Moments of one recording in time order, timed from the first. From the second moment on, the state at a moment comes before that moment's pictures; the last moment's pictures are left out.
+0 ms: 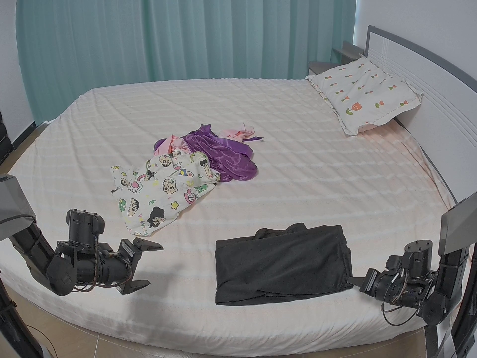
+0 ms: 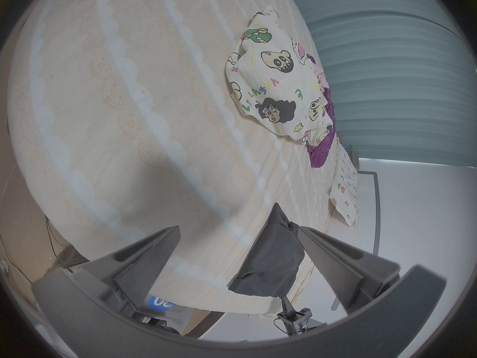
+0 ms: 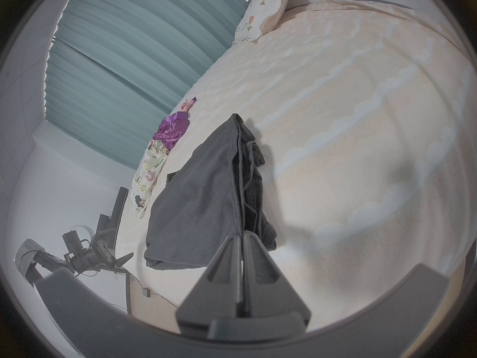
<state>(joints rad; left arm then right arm) -0.14 1.92 -0.43 -0.75 -0.40 -1.19 0.27 2.16 -0.02 -1.52 0.19 0.73</state>
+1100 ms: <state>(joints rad) -0.14 1.92 -0.42 -0.75 -0.40 -1.19 0.18 2.09 -0.02 -1.35 0.18 0.60</state>
